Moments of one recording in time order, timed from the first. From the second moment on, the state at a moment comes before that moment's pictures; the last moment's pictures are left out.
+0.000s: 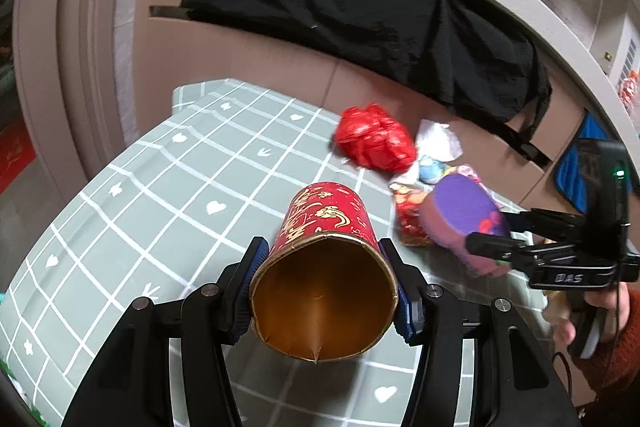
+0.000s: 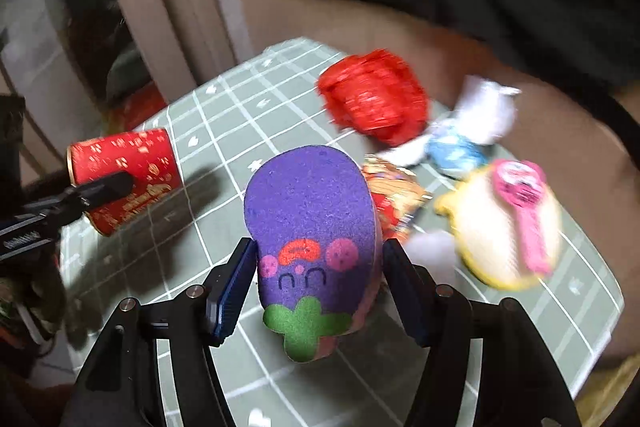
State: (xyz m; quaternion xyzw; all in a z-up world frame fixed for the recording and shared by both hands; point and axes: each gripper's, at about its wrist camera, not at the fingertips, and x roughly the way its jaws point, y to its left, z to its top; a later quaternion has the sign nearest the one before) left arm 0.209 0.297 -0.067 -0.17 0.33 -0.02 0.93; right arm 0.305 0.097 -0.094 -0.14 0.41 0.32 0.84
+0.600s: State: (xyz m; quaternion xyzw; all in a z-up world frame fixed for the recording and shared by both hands) left arm 0.241 0.147 -0.002 -0.10 0.29 -0.10 0.95; right arm 0.258 -0.034 -0.023 -0.07 0.31 0.25 0.91
